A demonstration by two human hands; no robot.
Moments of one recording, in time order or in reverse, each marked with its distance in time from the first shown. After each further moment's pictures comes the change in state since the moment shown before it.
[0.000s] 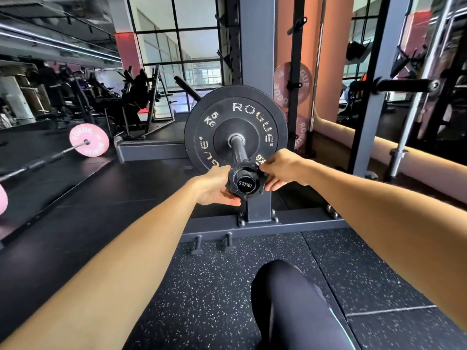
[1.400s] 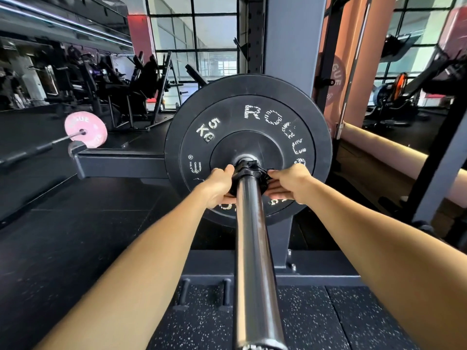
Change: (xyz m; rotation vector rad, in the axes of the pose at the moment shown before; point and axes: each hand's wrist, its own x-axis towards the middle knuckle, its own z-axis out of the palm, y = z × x) left_hand 0.321 0.030 -0.071 -0.177 0.296 0.027; right_hand 0.321 0.026 -0.012 0.426 0.118 0.186
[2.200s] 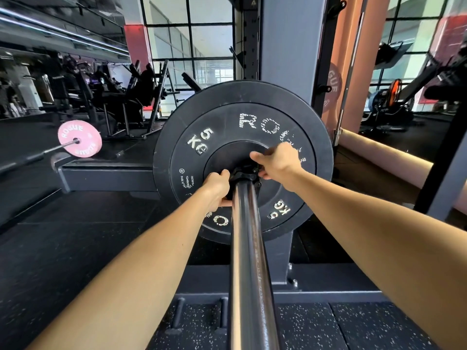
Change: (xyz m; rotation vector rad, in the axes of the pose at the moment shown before) left_hand 0.063 0.005 0.010 -0.003 0.151 0.024; right_hand 0.042 -0.045 0.011 -0.304 0.197 -0.369
